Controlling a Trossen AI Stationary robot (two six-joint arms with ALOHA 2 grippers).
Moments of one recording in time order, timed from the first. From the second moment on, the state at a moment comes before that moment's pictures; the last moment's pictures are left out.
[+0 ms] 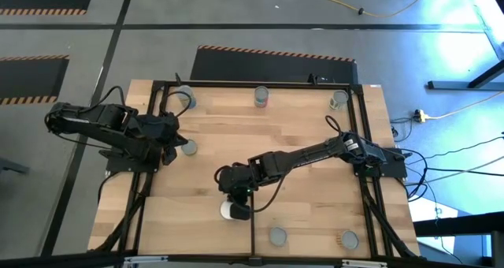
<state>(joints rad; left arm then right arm) -0.18 0.74 0.97 -1.02 -0.22 -0.56 0.28 2.24 2.12 -0.80 -0.13 0.36</state>
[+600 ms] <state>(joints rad) -0.18 0.74 0.97 -1.01 -0.21 -0.57 0.27 2.23 2.30 -0.91 -0.02 0.15</state>
